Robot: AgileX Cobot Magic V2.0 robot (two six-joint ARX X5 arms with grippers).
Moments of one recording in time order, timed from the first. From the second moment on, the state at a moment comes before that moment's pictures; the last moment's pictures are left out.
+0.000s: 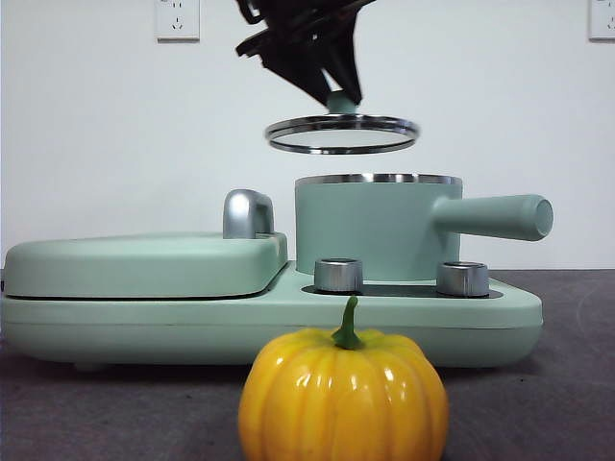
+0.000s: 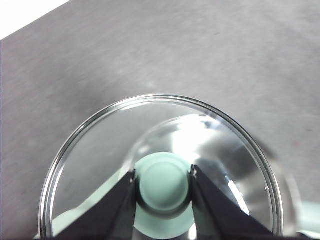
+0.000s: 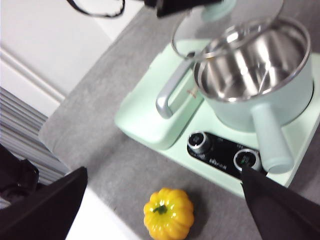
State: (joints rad) left arm -0.65 1.87 1.88 -0.70 0.08 0.09; right arm 0.14 0.63 0.90 -0.85 -0.75 0.21
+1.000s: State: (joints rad) left arm -0.40 1.86 1.88 -0.71 0.08 0.09; right arm 0.93 1.34 1.06 -0.85 -0.16 0.35
